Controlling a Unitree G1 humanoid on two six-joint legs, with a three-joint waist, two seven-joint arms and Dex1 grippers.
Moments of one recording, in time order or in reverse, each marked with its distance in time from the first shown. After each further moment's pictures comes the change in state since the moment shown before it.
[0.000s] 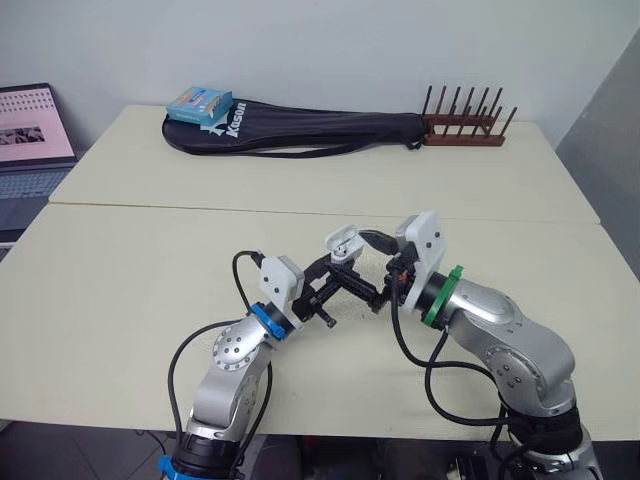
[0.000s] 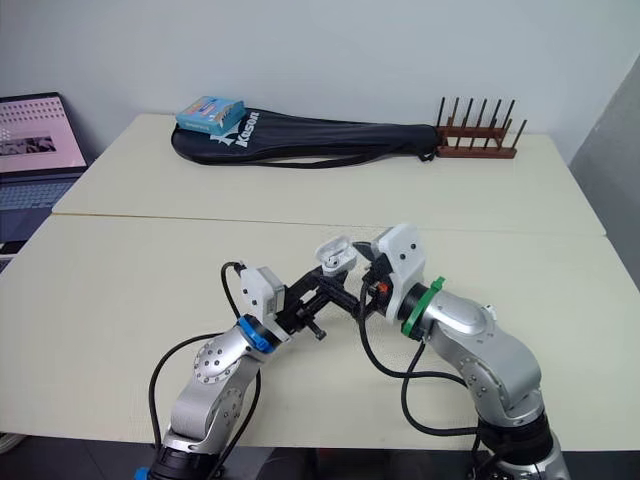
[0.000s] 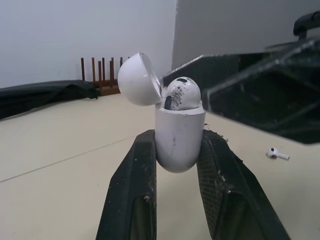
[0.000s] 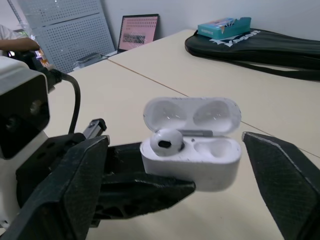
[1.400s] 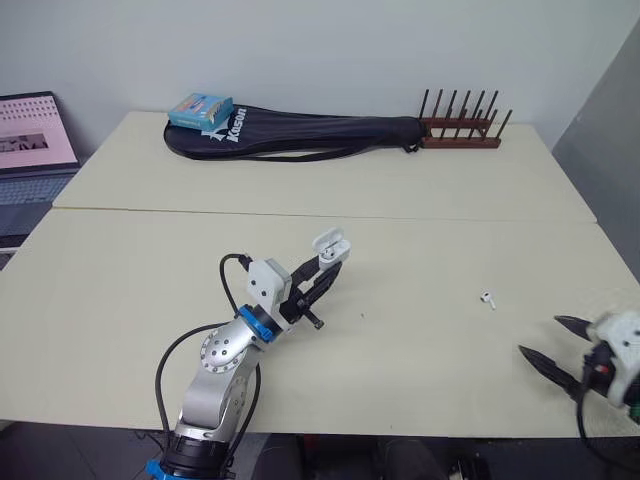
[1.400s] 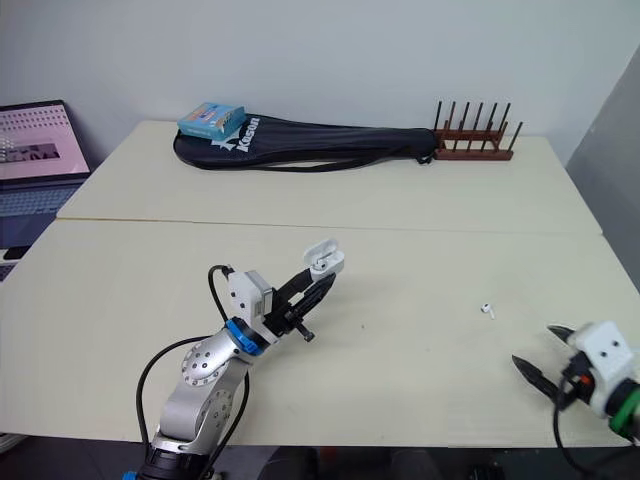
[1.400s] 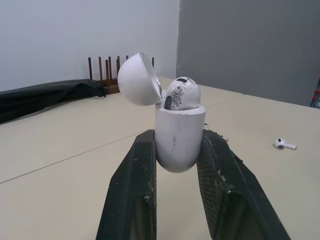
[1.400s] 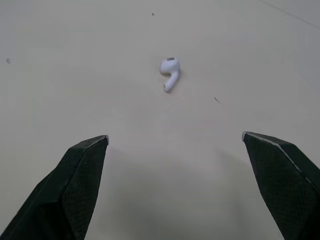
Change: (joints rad) left arm 0.015 0.051 0.041 0.036 -0.018 -0.029 -0.026; right arm 0.696 -0.422 -0.599 0.284 -0.177 -0.495 0.428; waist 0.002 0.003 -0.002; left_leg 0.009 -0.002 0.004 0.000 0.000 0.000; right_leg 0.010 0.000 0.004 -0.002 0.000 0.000
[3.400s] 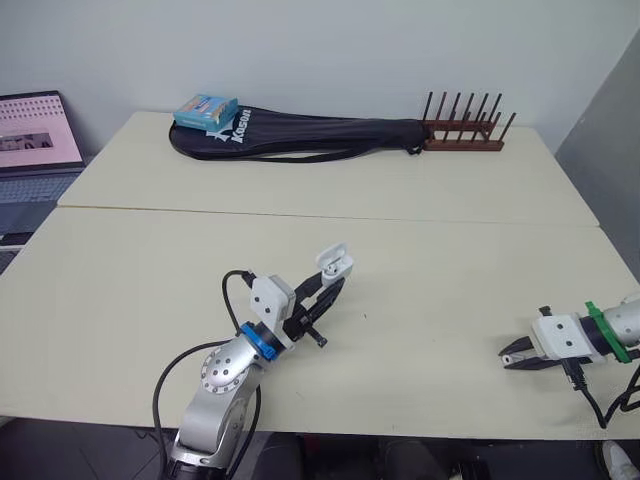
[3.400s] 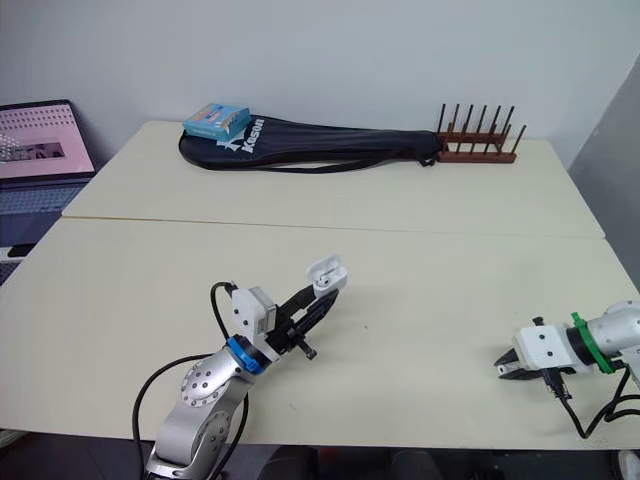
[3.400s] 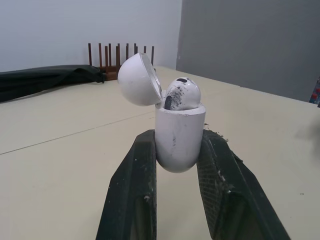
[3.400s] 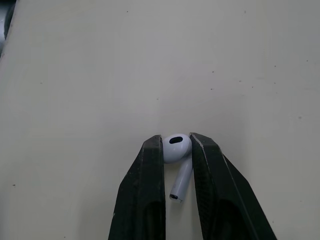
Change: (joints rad) left arm 0.106 0.009 -0.048 -0.096 0.006 0.041 0.051; right arm -0.543 -0.388 0.586 0.613 -0.207 -0.743 0.712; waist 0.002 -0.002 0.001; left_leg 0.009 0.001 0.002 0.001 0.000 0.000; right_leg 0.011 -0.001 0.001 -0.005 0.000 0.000
